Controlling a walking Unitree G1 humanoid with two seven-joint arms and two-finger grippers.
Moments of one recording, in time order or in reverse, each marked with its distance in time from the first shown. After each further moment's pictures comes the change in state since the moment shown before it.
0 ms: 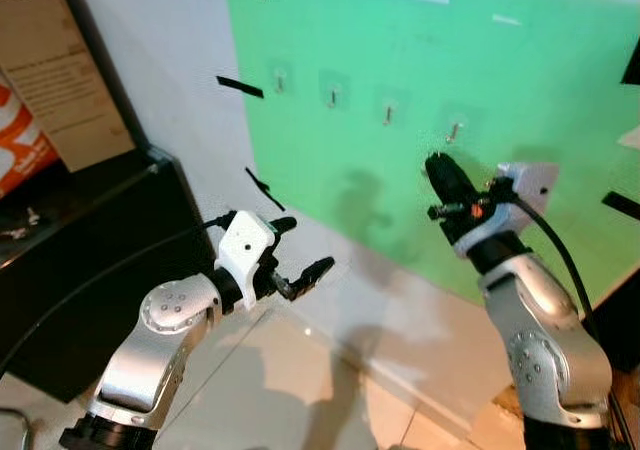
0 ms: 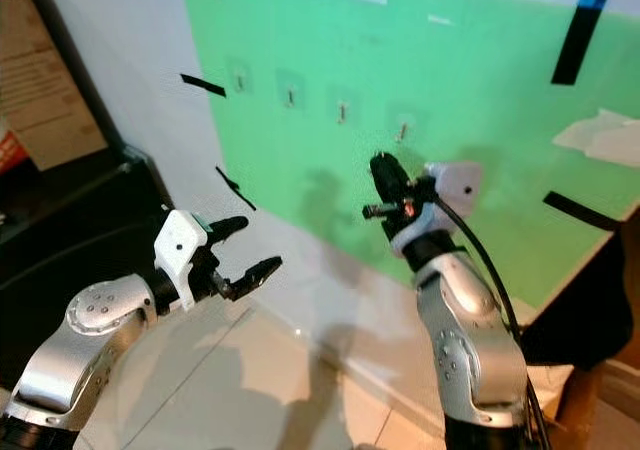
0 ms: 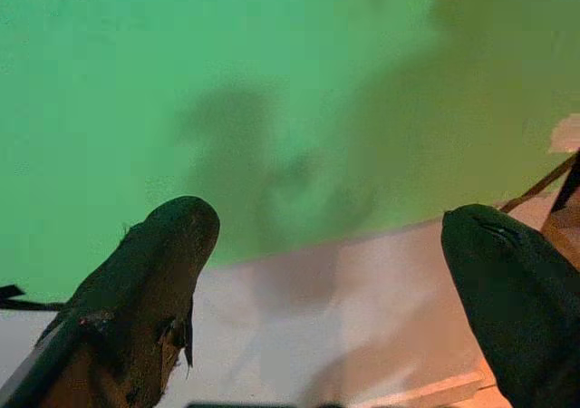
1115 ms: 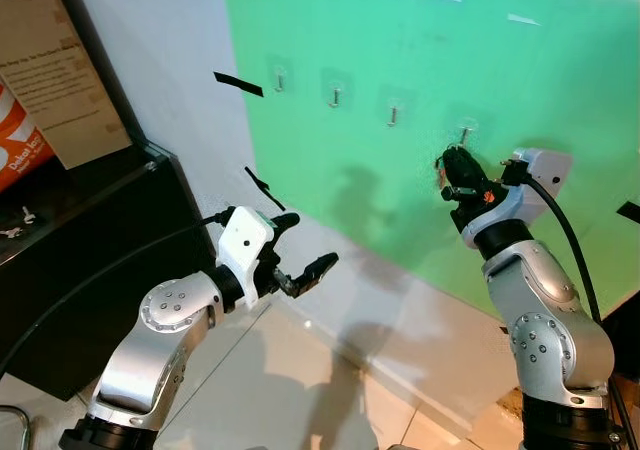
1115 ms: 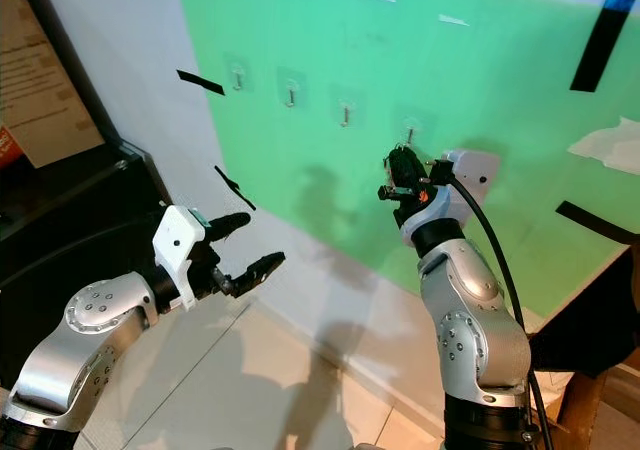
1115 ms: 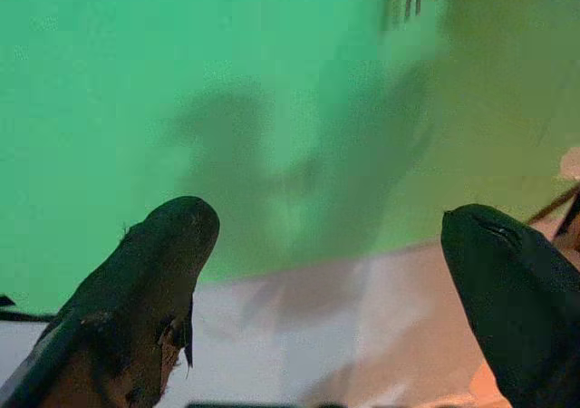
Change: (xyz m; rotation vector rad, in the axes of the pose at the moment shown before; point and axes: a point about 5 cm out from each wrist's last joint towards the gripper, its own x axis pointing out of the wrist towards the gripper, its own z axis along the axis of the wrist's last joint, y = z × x) left arm 0.001 -0.002 0.008 -0.022 -0.048 0.014; right arm 0.005 -0.017 -0.001 0.077 0.034 -0.140
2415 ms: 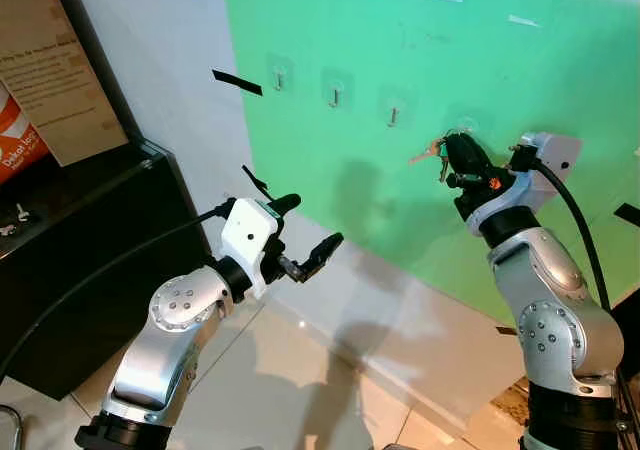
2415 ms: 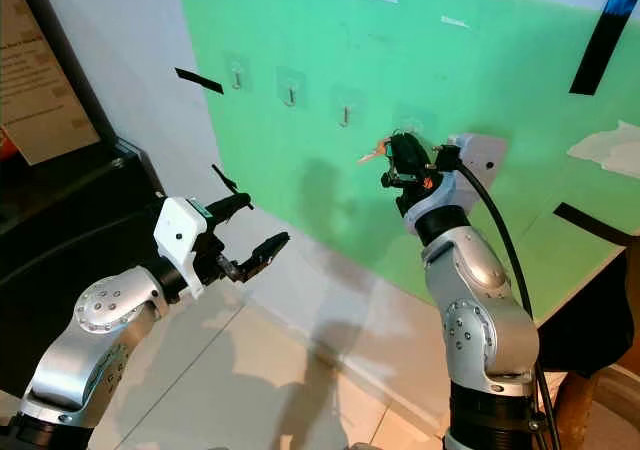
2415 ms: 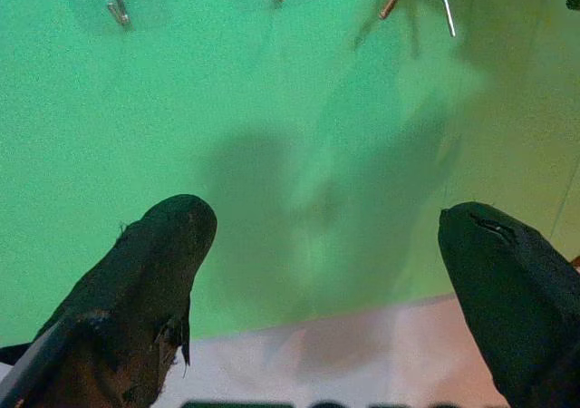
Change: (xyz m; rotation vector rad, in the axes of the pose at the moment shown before) left arm 0.007 -0.001 0.008 0.052 -0.085 0.058; right arm 0.006 0.002 0.014 -0.005 -0.027 0.031
